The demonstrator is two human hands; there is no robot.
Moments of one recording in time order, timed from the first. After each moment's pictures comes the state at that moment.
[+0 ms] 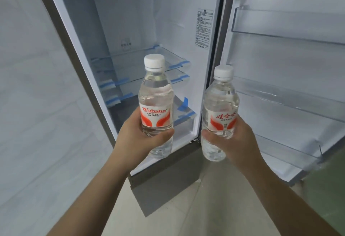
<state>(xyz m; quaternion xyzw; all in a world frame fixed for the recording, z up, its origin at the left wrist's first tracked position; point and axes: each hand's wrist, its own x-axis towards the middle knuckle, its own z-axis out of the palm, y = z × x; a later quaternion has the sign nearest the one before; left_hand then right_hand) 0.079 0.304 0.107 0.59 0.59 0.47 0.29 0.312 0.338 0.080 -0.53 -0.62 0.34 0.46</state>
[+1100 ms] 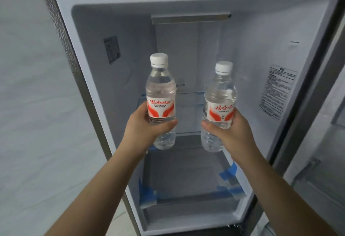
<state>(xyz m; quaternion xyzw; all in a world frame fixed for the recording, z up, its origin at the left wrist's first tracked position) 0.034 0.507 0.170 0.43 0.68 0.57 0.14 0.213 0.635 0.138 -0.35 -0.69 0.43 0.46</state>
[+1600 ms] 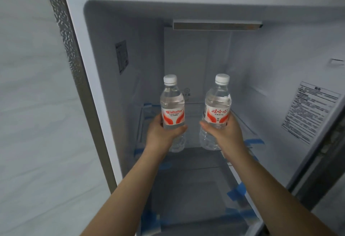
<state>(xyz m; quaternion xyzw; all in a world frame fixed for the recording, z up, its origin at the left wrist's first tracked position) -0.036 0.600 0.134 0.35 0.67 0.62 0.22 0.111 0.708 0.119 -0.38 -0.67 0.42 0.49</state>
